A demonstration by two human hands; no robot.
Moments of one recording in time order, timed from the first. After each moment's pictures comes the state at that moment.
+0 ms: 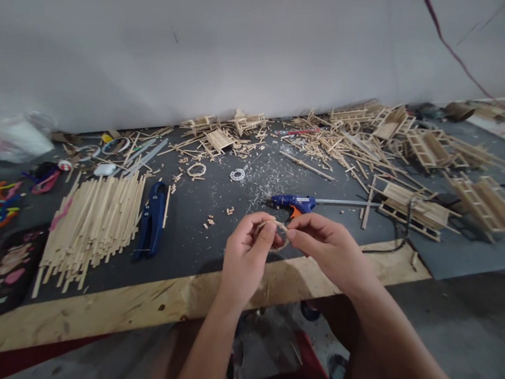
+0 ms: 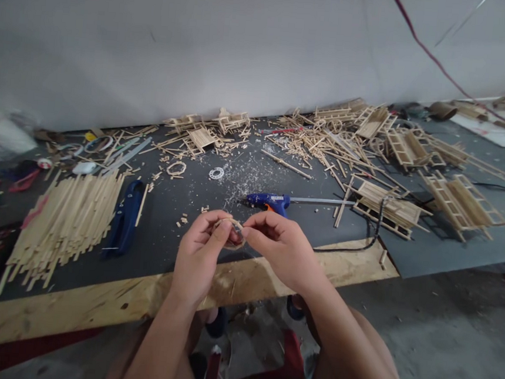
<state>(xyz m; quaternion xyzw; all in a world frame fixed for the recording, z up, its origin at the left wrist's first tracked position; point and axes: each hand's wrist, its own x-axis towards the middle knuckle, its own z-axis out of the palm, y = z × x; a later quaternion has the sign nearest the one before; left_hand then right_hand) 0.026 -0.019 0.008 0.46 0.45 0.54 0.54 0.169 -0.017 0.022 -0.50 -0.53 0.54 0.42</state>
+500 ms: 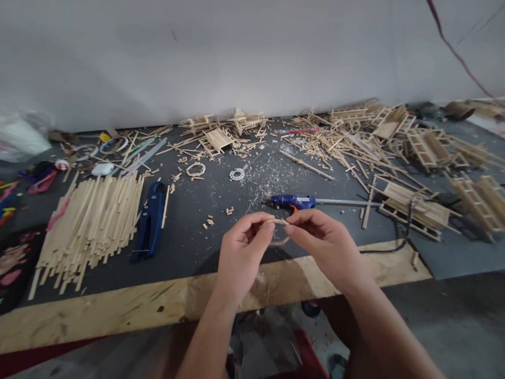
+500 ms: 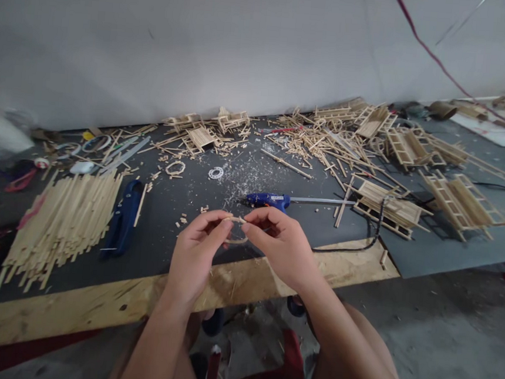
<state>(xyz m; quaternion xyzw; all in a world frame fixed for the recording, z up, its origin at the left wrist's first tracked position) 0.018 -0.013 0.006 0.49 0.51 0.52 0.49 0.165 -0.011 0.010 -0.50 -0.51 0.51 0.47</state>
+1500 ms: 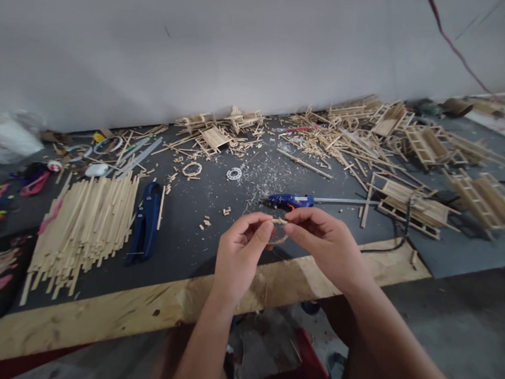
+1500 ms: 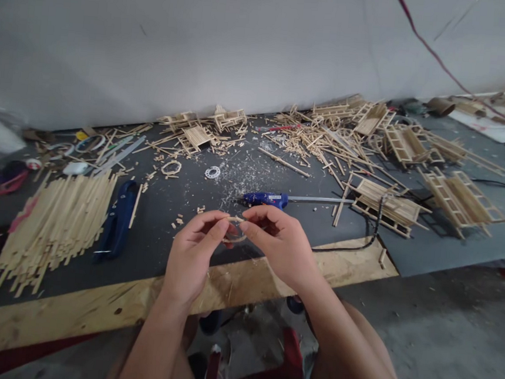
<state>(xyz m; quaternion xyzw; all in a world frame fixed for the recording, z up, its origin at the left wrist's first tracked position) 0.019 -0.011 0.003 0.47 0.46 0.52 0.54 0.169 -0.008 0.008 -0.50 -0.53 0.49 0.48</state>
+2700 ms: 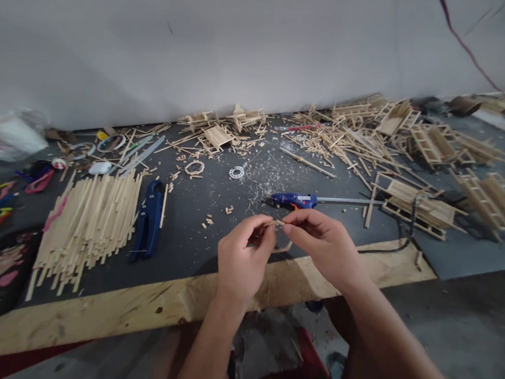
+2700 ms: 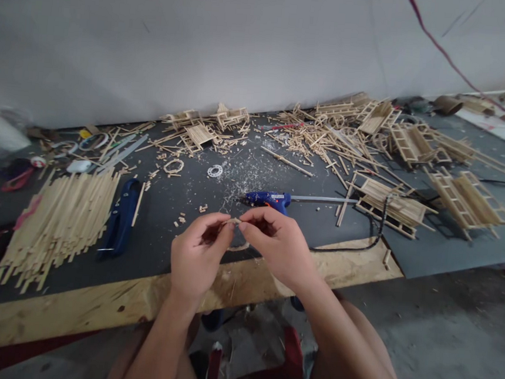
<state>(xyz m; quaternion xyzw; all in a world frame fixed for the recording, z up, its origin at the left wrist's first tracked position) 0.019 -0.014 -0.004 0.62 0.55 0.49 0.25 0.162 -0.007 0.010 -0.53 -0.54 0.48 0.45</state>
